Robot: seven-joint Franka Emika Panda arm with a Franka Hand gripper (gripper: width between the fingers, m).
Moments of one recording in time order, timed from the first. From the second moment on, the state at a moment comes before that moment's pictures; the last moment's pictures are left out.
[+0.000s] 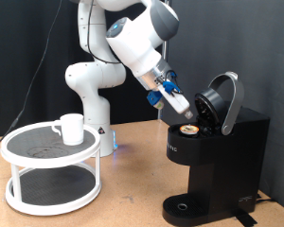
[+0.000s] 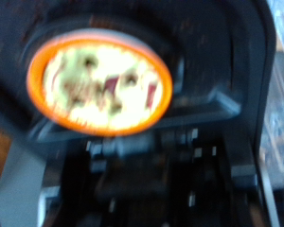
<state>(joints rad) 0.18 -0.20 -0.17 -2.35 0.88 2.16 2.11</state>
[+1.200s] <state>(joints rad) 0.16 -0.29 -0.26 -2.20 0.96 1.94 2.12</state>
